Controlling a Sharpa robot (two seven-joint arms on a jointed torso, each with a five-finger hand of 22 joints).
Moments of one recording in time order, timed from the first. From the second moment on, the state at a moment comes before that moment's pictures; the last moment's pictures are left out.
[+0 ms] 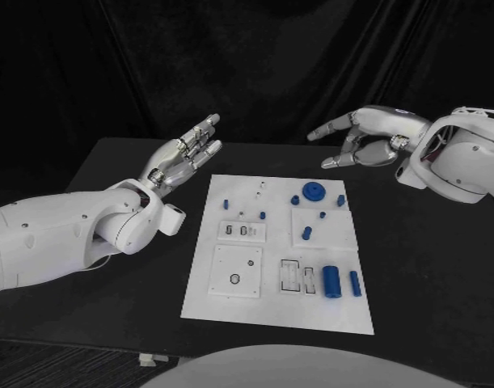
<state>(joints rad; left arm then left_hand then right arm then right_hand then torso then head) 1.20 -0.97 -0.21 1.55 -0.29 -0.29 0.68 1.34 0.26 -0.26 0.29 0.42 0.16 -0.08 0.02 0.02 0.00 -0.12 0.01 0.00 0.00 -0.03 0.00 0.00 0.16 0.00 0.13 0.00 0.00 1.47 -0.87 -0.21 1.51 -1.40 -0.21 0.23 1.45 0.02 -0.06 0.19 0.16 0.69 0.03 0.08 0.07 0.76 0.09 0.10 0.07 1.37 0.02 0.25 0.17 0.17 1.30 0.12 0.30 0.09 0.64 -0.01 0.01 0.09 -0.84</state>
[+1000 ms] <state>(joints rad) 1.21 -1.05 -0.21 1.65 -0.31 -0.27 0.68 1.36 0.27 -0.25 0.29 0.45 0.19 -0.04 0.02 0.03 0.00 -0.09 0.01 0.00 0.00 -0.02 0.00 0.00 0.16 0.00 0.16 0.00 0.00 1.45 -0.84 -0.21 1.52 -1.79 -0.19 0.10 1.45 0.02 -0.01 0.06 0.17 0.82 0.09 0.07 0.07 1.01 0.08 0.07 0.07 1.47 -0.03 0.69 0.47 0.17 1.43 0.05 0.60 0.34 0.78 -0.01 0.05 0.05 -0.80</state>
